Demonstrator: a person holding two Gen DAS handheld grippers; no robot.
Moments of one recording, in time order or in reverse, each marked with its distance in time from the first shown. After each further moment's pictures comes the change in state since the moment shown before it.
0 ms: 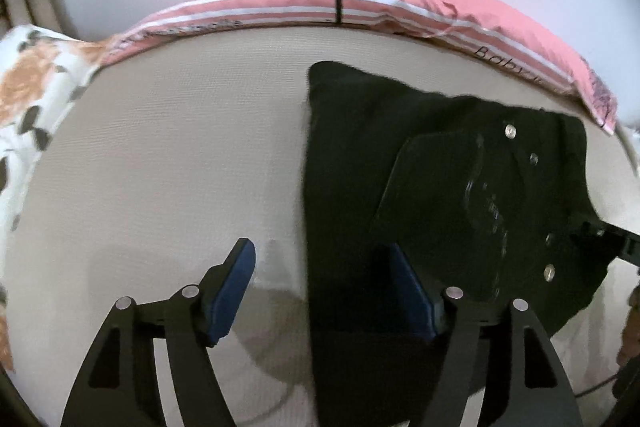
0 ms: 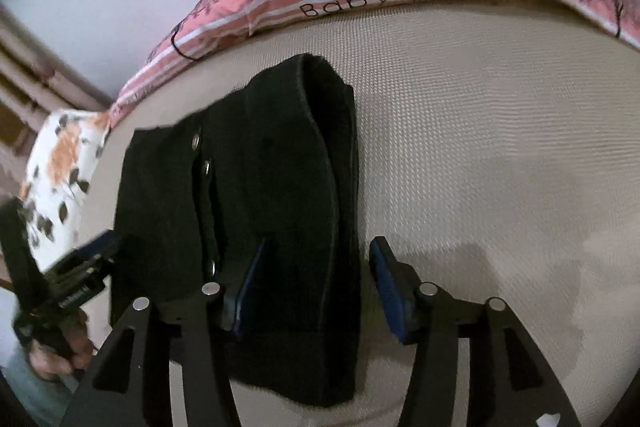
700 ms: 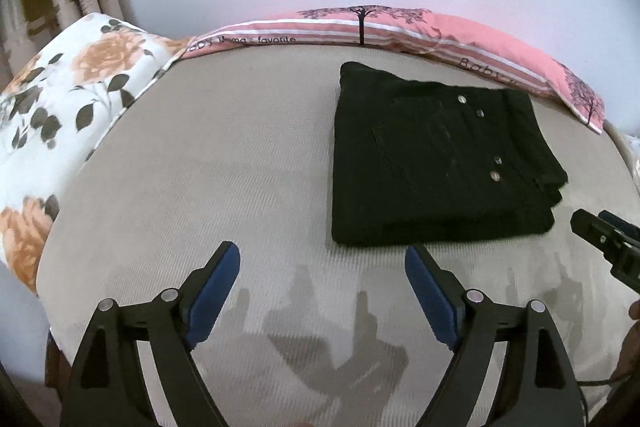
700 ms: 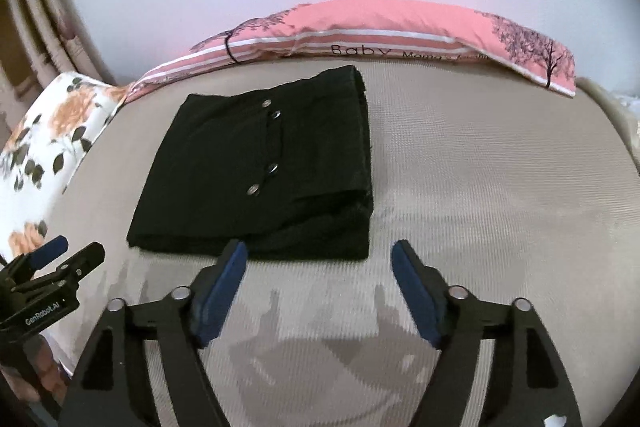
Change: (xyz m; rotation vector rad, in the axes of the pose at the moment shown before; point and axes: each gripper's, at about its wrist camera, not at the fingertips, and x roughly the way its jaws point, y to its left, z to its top) left arm -0.111 -0.016 -0.098 -0.073 -0.113 0.086; right arm -0.103 0.077 -0.096 -0.158 -0.190 -0.168
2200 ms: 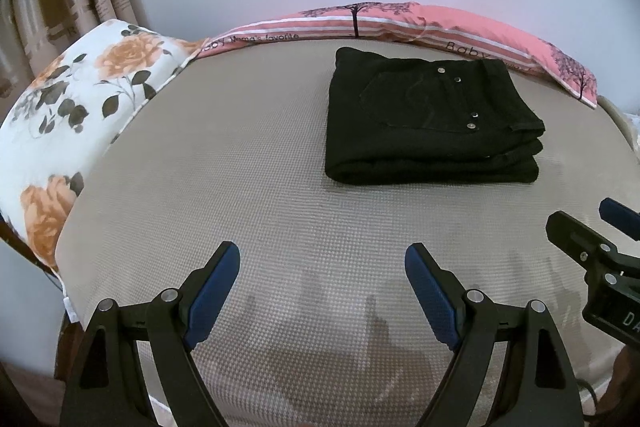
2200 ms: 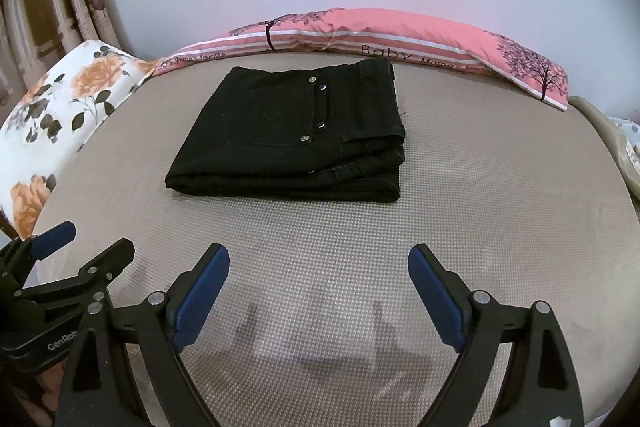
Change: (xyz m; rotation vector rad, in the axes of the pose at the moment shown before) left arm -0.037 -0.020 -0.056 0.026 -0.029 0.062; right arm -0.032 0.039 -0.049 -0.086 -0.017 -0.025
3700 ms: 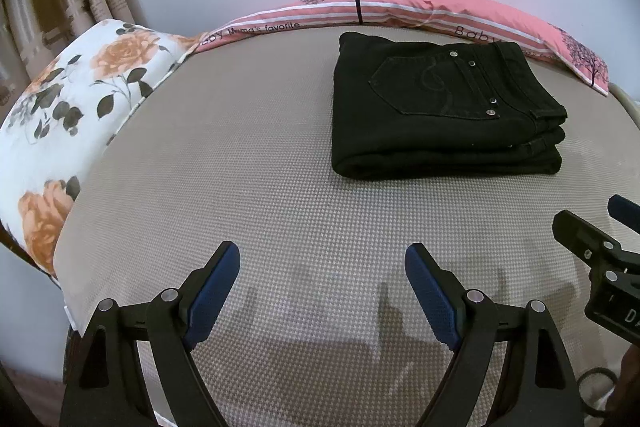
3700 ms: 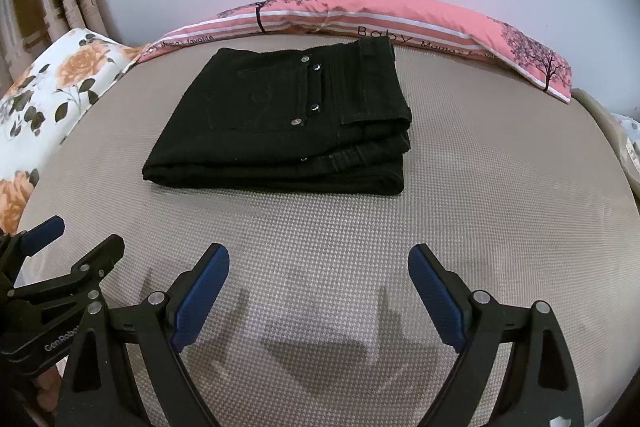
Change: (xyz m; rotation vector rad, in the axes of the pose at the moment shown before) left arm 0.027 0.002 0.002 0.025 0.025 0.027; right arm 0.027 0.002 0.001 0.003 0.048 -0.028
